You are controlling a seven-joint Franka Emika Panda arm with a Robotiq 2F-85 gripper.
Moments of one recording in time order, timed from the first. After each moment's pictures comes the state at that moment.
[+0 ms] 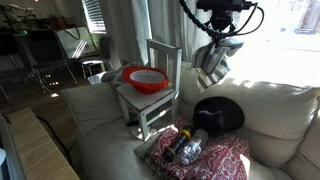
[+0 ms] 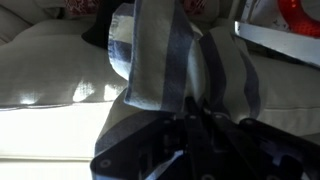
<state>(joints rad) -0.43 0.79 0.10 -1.22 0.10 2.12 -0.39</state>
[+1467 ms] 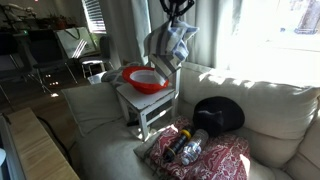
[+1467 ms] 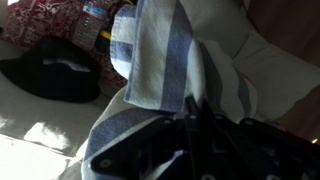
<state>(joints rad) -0.35 0.34 0.08 -1.66 0.14 1.79 -0.78</state>
